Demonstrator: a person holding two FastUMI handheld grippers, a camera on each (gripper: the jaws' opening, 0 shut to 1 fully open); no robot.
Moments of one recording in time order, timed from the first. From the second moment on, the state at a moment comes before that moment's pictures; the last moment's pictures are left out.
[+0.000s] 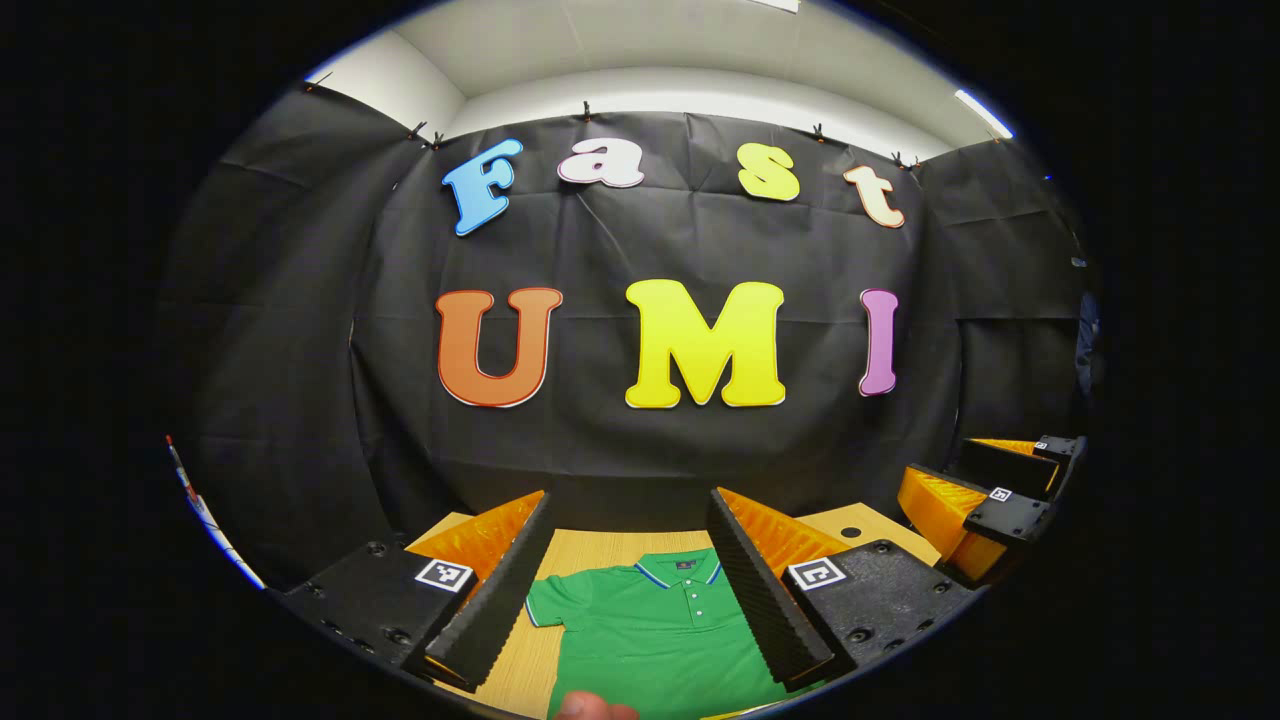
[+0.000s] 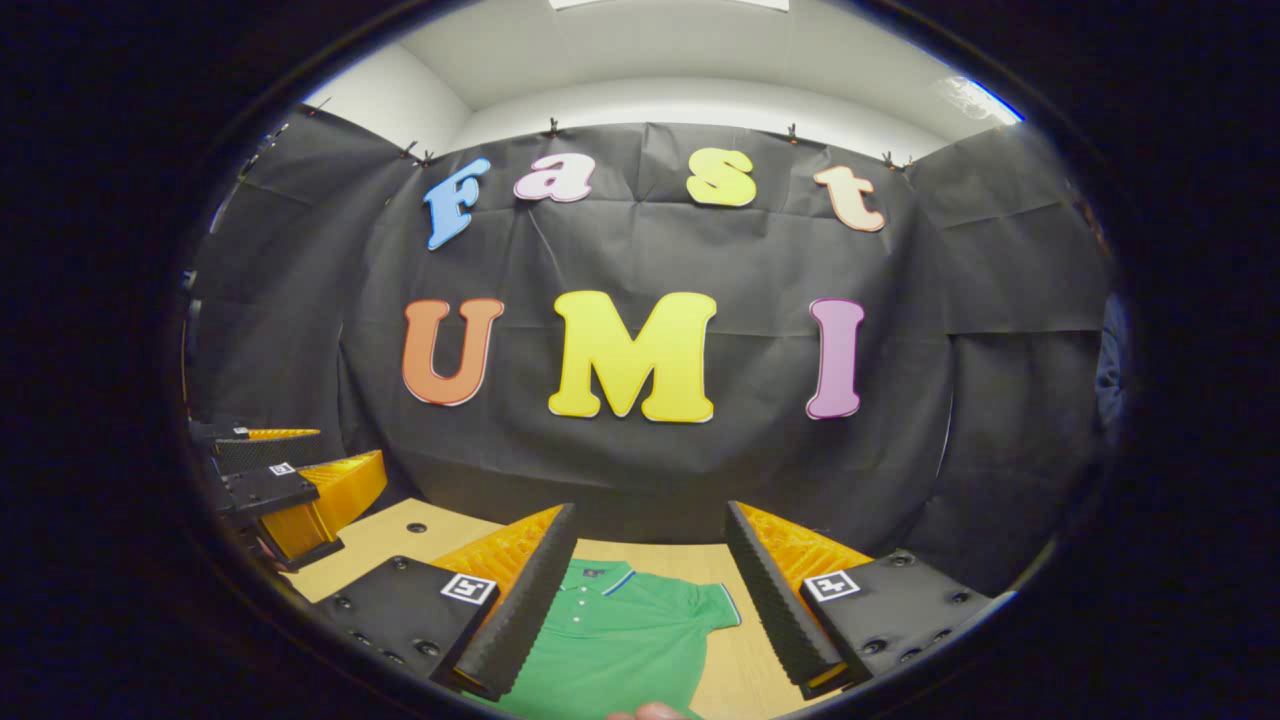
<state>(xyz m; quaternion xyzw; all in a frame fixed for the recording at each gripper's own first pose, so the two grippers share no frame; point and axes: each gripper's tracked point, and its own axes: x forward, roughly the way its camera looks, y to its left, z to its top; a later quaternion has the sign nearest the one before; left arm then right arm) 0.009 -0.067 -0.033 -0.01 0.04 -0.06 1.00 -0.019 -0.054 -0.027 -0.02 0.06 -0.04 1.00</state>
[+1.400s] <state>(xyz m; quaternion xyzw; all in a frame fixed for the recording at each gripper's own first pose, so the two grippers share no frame) 0.039 -0.078 -0.108 -0.03 0.17 -0.03 0.98 0.143 -0.209 -0.343 0.15 0.56 -0.09 0.81</state>
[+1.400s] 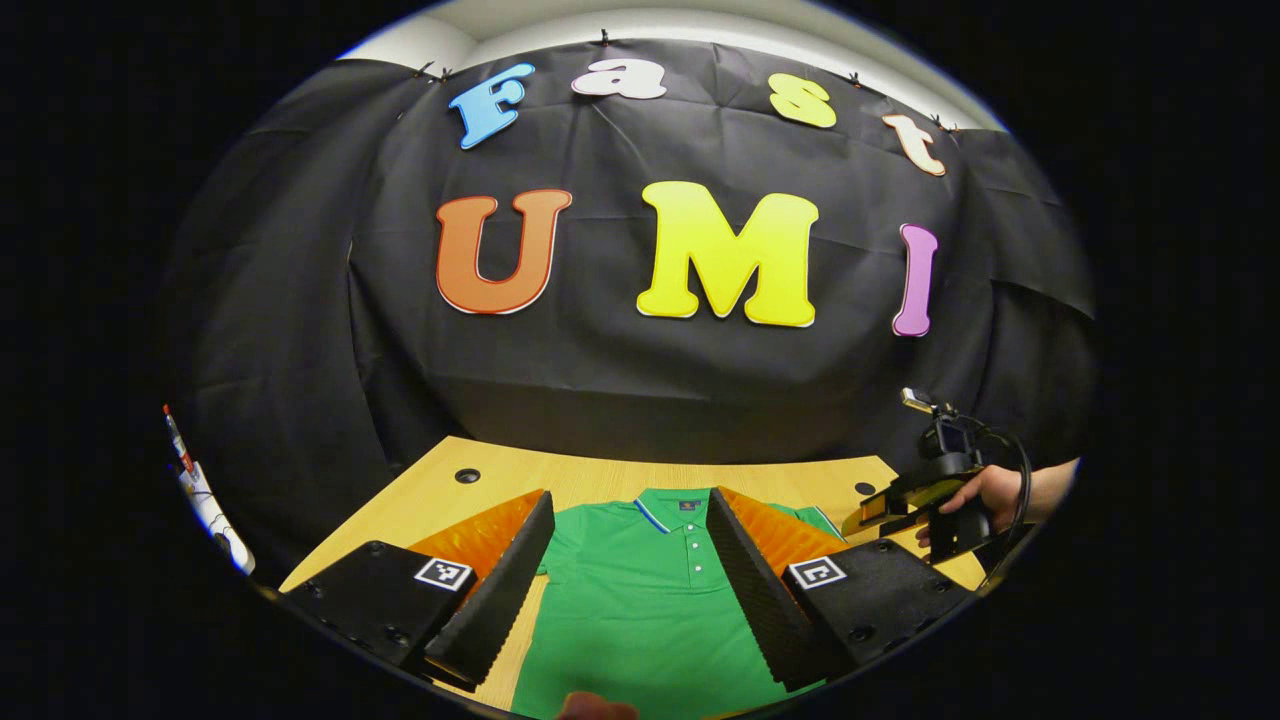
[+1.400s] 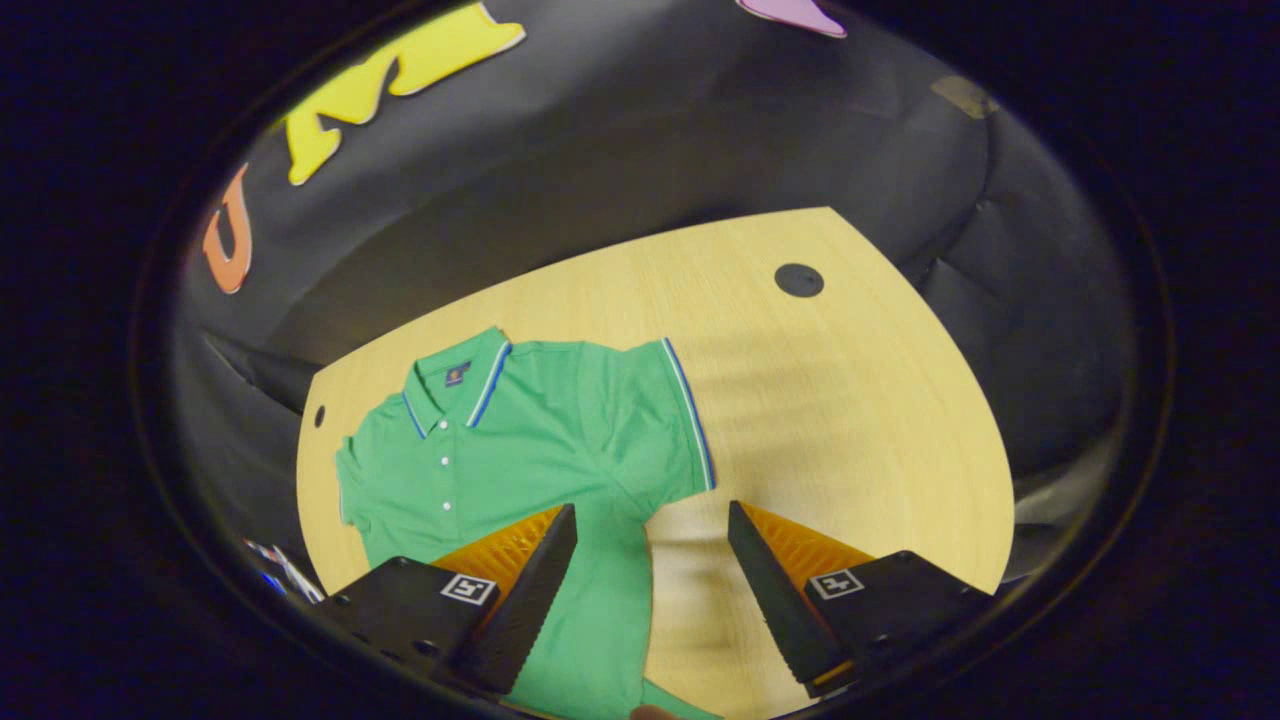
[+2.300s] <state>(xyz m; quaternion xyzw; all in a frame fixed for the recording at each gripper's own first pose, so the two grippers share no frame) 0.032 -0.064 -0.145 -0.02 0.22 0.00 0.97 0.182 -0.235 -0.426 0.09 0.67 -0.09 0.73</state>
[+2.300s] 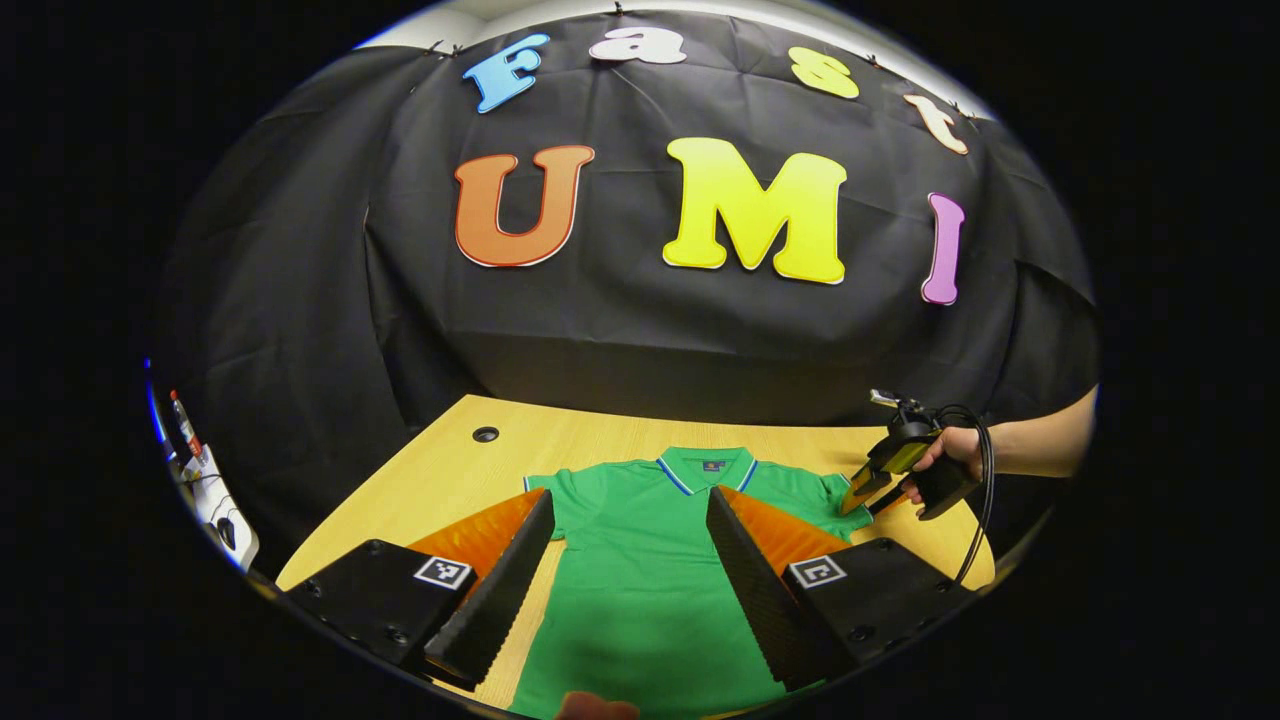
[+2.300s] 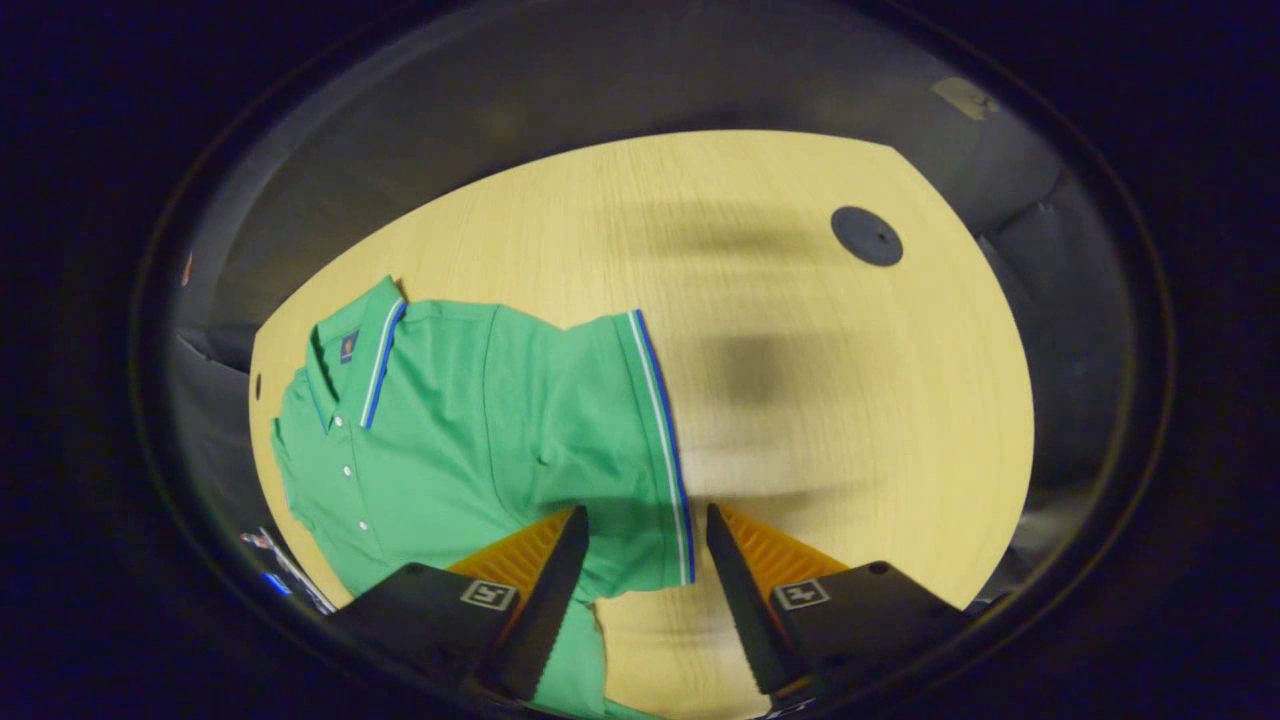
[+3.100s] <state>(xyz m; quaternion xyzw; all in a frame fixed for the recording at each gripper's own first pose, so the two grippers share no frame) 0.029 -0.041 -0.142 -0.01 0.22 0.02 0.97 0.183 -0.222 -0.417 0.11 0.68 -0.11 0.72</state>
